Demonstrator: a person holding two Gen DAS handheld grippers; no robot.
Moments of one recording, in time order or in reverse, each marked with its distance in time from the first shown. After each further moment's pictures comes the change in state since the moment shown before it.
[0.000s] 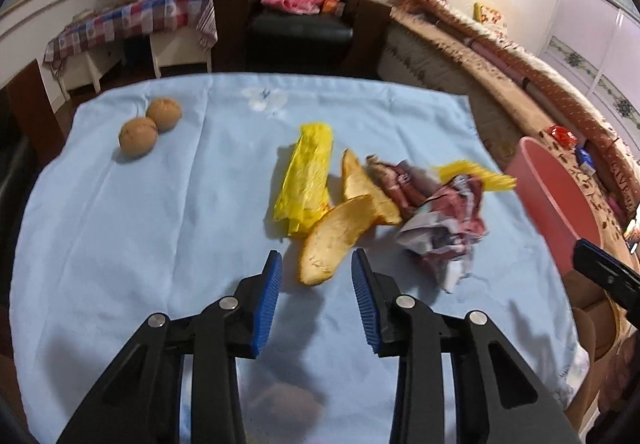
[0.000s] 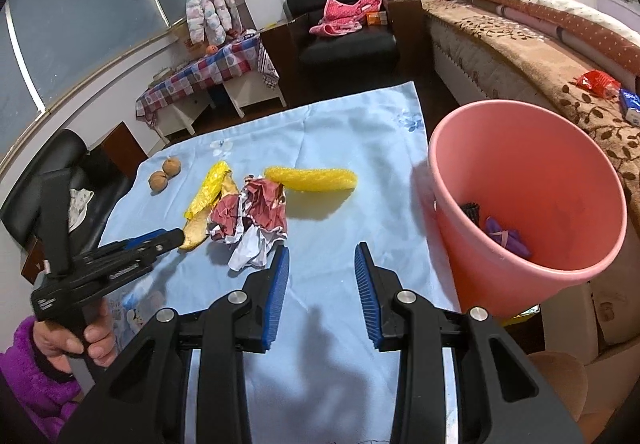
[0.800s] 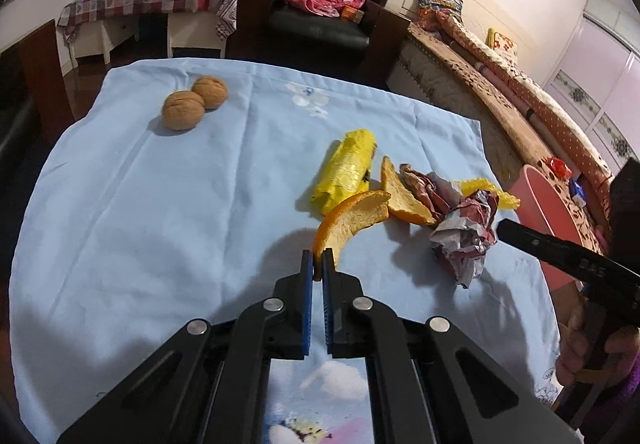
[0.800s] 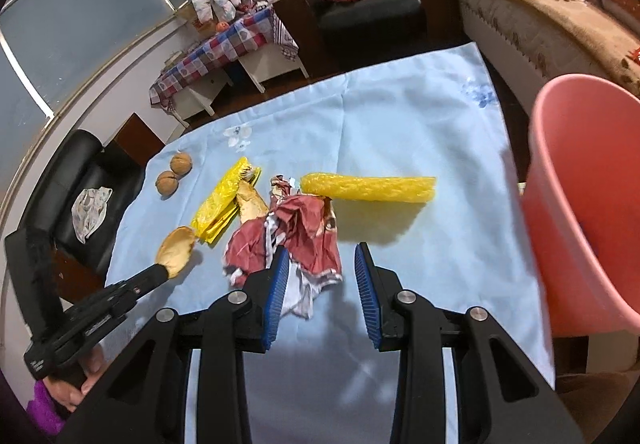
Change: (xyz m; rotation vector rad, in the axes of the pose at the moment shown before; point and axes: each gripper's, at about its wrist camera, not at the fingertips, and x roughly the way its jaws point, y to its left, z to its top) left arm -0.020 0.046 -0.011 -0.127 -0.022 -0.060; right arm 0.083 0.027 0.030 0.053 0.129 0.108
